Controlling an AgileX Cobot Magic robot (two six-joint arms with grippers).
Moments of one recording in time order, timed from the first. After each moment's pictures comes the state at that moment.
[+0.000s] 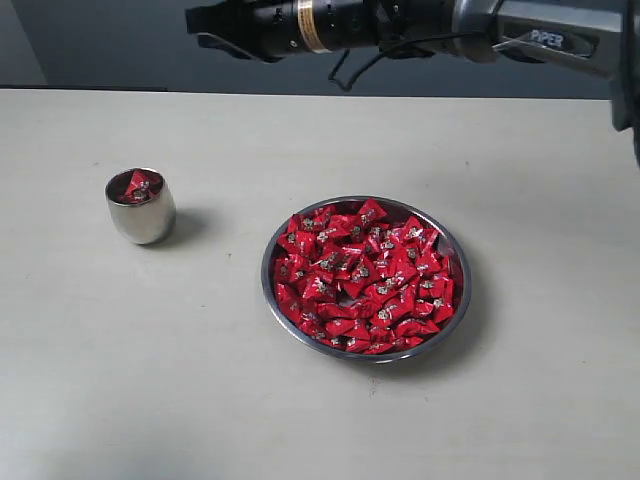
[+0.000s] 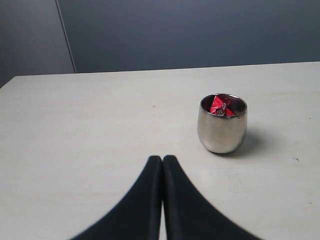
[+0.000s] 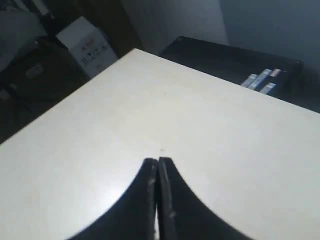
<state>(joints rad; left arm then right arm) 0.12 0.00 0.00 0.04 0.28 -0.02 0.66 2.19 -1.82 -1.75 -0.50 2.00</state>
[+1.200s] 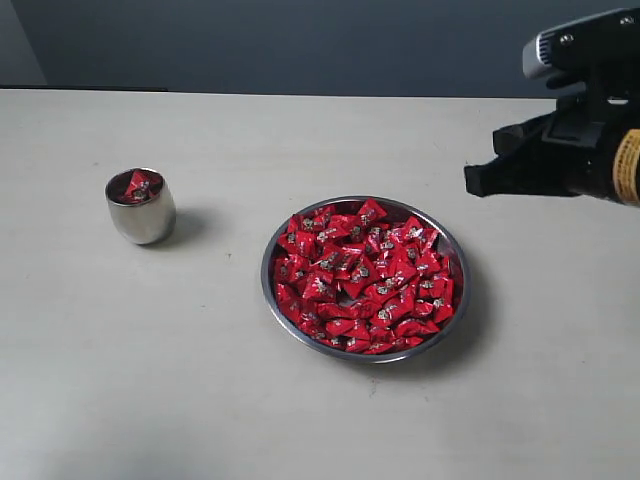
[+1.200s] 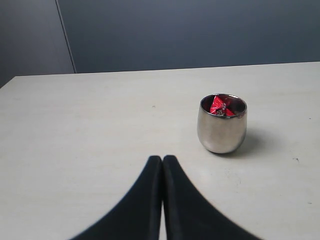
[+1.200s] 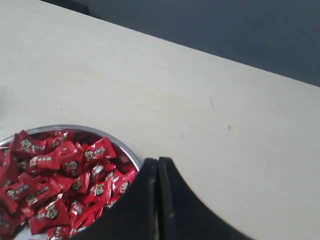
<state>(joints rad) 0.12 0.00 0.00 0.04 0.28 -0.02 0.49 1.23 -0.63 -1.69 0.02 1.63</state>
